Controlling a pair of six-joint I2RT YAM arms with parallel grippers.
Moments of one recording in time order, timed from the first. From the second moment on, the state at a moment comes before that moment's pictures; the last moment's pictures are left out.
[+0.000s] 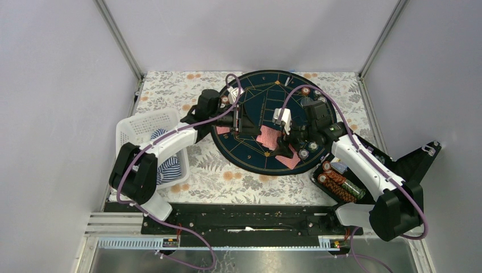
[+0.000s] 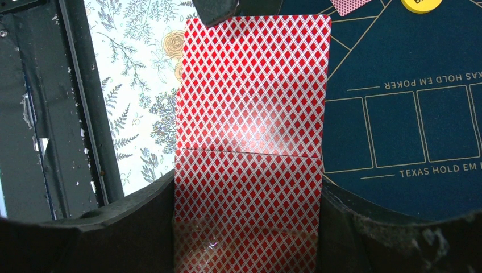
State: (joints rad) left arm -0.50 1.59 1.08 0.12 0.97 -0.79; right arm 0.40 1.26 0.99 -0.59 -0.73 -0.60
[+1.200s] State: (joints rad) left arm -0.24 1.57 0.97 0.10 0.82 -0.74; right arm 0.41 1.27 1.00 -0.56 -0.73 -0.59
